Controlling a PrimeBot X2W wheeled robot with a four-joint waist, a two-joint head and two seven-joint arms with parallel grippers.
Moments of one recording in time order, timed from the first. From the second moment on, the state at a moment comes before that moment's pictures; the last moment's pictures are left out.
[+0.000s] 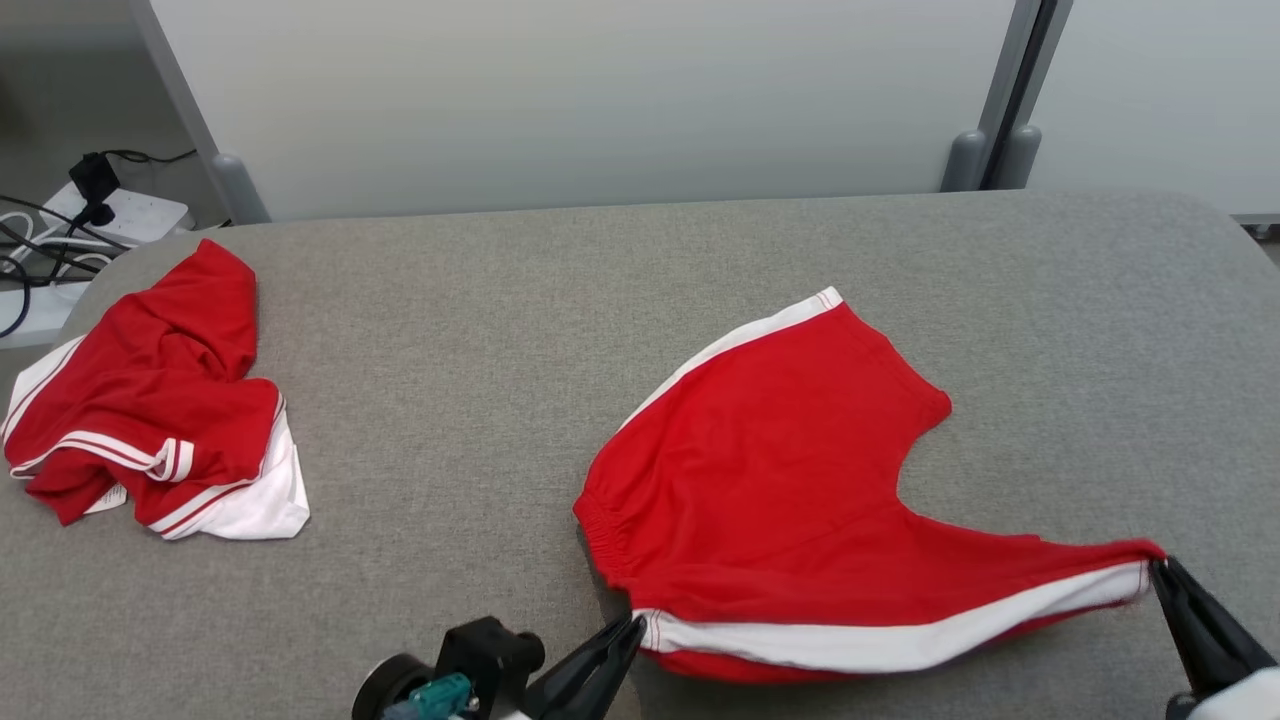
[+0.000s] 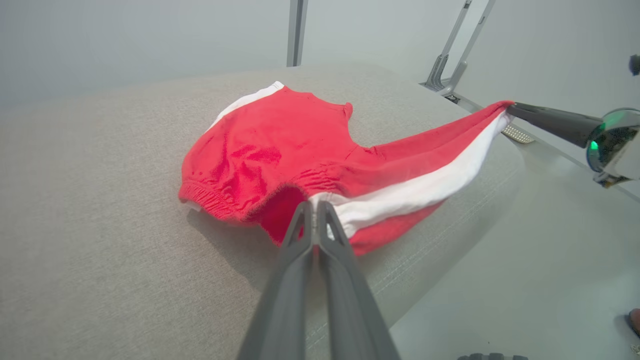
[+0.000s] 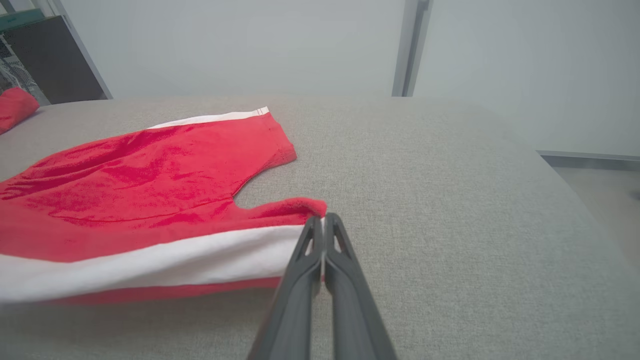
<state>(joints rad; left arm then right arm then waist) 0.08 0.23 -0.54 -0.15 -0.41 -0.02 0.19 0.16 -0.37 0.04 0.12 0.43 0.13 -0.05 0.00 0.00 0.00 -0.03</state>
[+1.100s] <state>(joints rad) -0.57 0.04 -0.53 0.51 -0.61 -0.08 -0.09 -0.81 -0.49 0.46 0.74 0.47 0.13 -0.09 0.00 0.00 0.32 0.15</state>
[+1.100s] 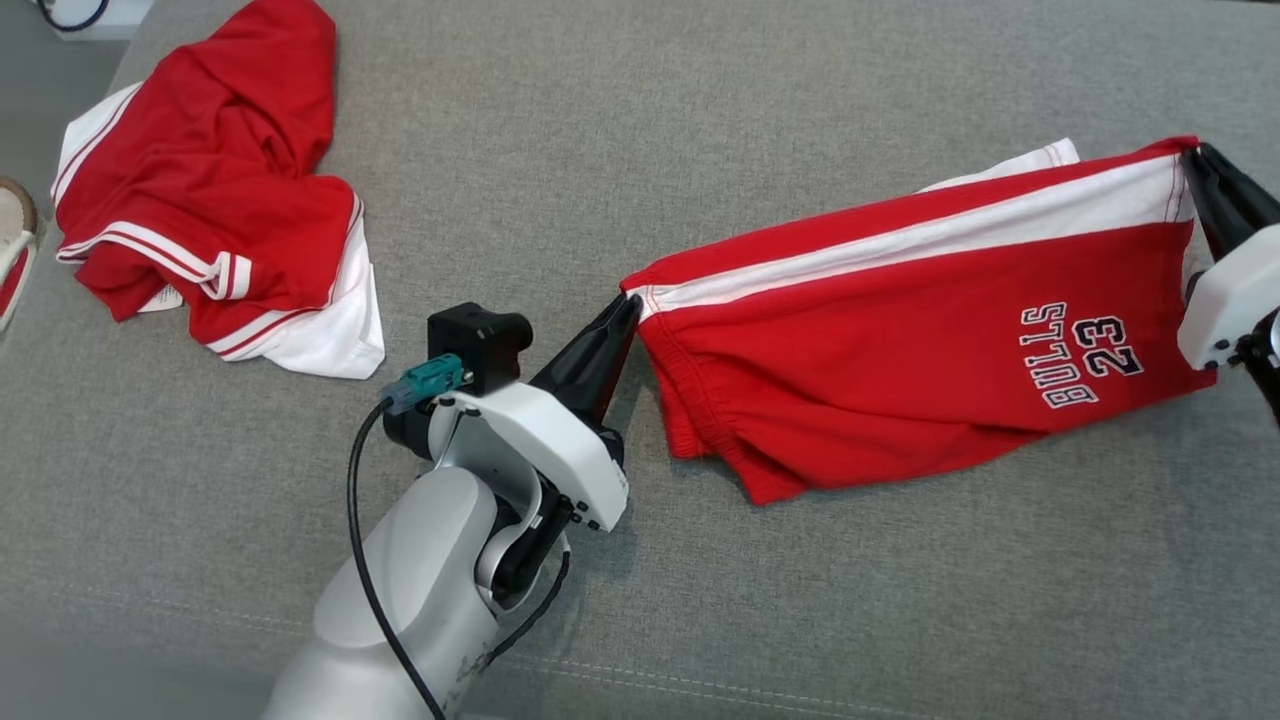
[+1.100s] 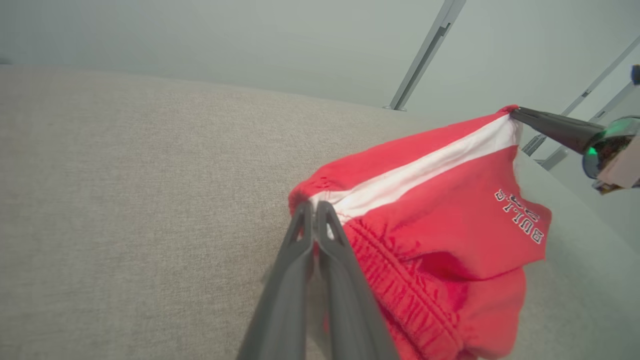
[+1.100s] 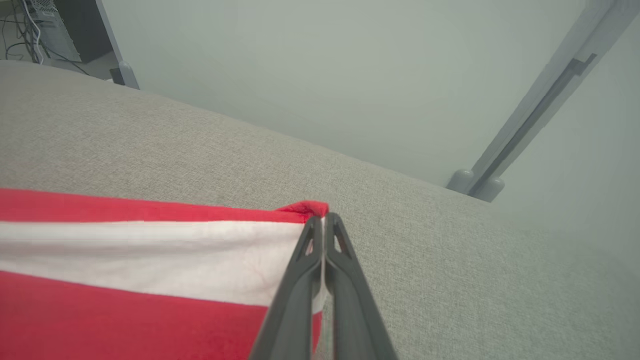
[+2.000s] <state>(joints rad) -0.79 0.03 -0.79 0.70 -0.80 -0.02 -0.18 -1.10 -0.49 0.82 1.05 0.69 0.13 -0.14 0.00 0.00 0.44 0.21</state>
